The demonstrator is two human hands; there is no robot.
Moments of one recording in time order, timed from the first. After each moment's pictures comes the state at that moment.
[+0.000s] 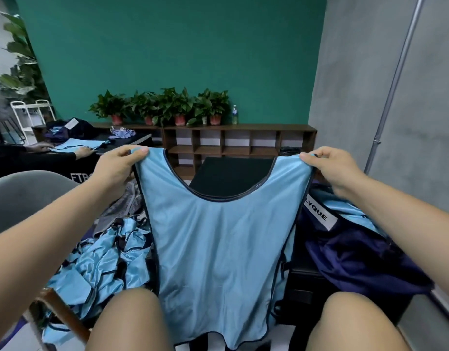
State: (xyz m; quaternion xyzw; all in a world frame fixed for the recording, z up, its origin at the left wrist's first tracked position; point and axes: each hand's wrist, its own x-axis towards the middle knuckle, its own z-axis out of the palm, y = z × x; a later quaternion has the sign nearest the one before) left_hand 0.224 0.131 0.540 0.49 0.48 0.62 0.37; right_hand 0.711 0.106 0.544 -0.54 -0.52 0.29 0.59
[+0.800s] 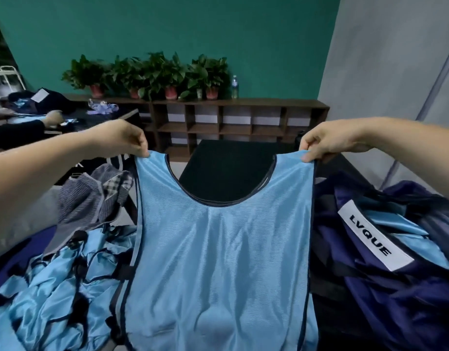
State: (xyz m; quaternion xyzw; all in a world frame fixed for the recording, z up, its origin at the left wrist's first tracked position) left_hand 0.204 0.351 0.545 0.77 0.61 0.16 0.11; right_hand 0.729 0.335 0.561 -0.61 -0.73 0.30 0.08
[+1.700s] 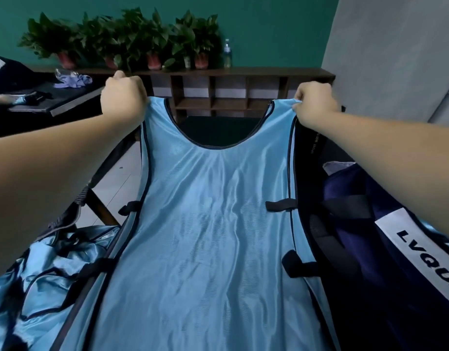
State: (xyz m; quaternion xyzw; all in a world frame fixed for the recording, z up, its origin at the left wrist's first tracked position) left_hand 0.286 0.538 0.478 0.63 0.70 0.29 -0.16; right_hand 0.717 0.513 0.474 -0.73 -0.61 -0.08 0.31
